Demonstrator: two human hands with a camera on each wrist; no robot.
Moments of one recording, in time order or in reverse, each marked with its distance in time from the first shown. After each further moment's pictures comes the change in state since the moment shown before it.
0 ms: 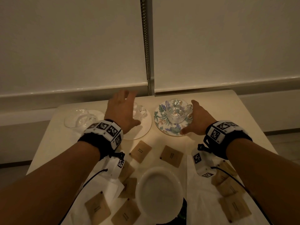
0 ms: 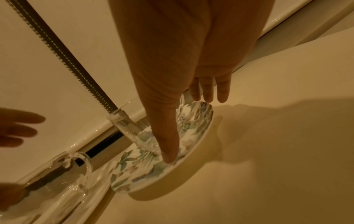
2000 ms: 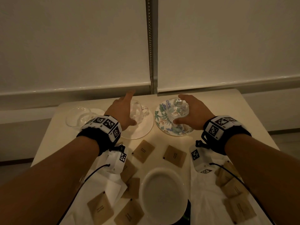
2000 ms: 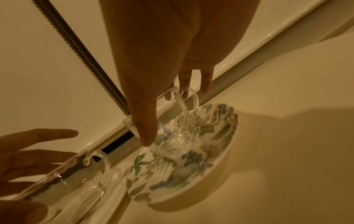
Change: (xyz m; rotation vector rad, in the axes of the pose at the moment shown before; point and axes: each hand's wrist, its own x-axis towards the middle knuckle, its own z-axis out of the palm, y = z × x) left_hand 0.014 -0.025 0.011 -0.166 -0.207 -0.138; right_hand 0.004 -0.025 0.001 -0.001 0.065 -0.237
